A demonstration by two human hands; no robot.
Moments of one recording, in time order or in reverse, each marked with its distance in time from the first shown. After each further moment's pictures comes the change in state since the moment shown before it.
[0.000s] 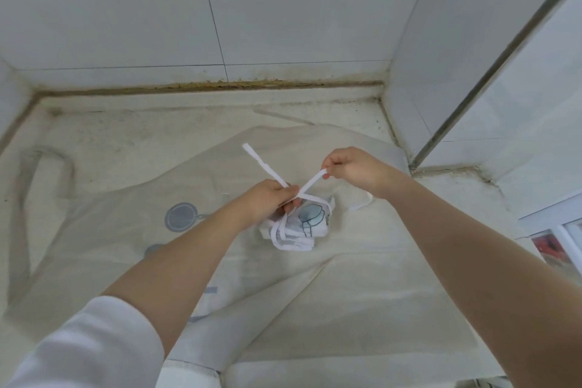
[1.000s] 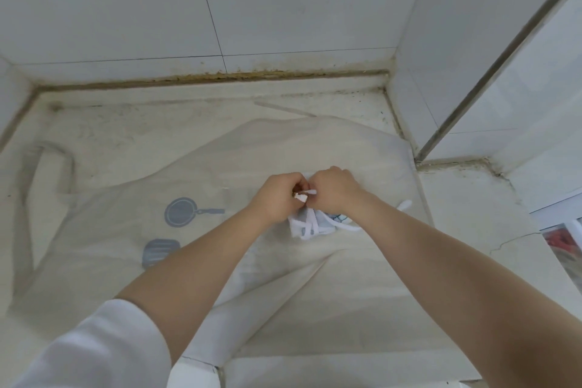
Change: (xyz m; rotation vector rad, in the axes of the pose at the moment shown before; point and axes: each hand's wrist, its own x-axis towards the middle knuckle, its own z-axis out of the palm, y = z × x) left_hand 0.018 -0.007 0.023 0.422 0.217 0.248; right_hand 0.016 0.015 0.053 -0.779 -0.051 -0.033
